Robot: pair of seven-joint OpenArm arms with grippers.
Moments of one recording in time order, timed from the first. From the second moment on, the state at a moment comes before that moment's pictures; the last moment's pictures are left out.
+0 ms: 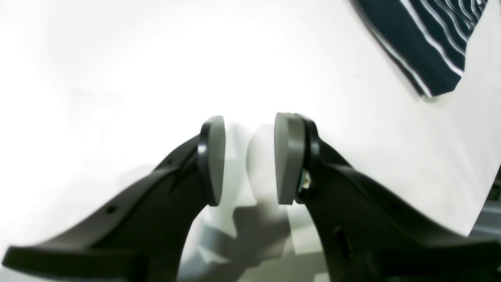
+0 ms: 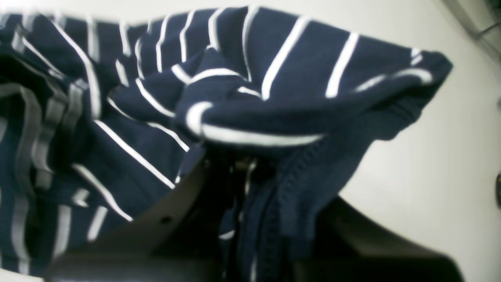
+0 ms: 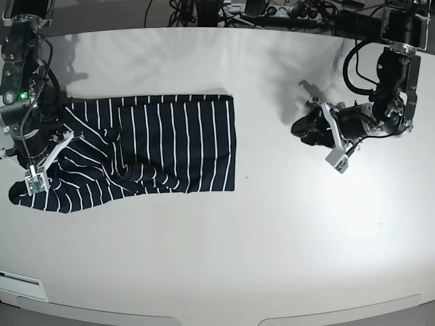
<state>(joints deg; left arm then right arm) 1.9 -34.7 4.4 89.4 -53.6 -38.2 54.1 -8.1 26.6 12.7 118.5 12.3 12.0 -58.2</state>
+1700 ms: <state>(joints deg) 2.8 -29.5 4.3 89.4 -54.4 -38.4 53.2 -0.4 -0.8 -21.0 103.7 42.2 40.0 -56.7</state>
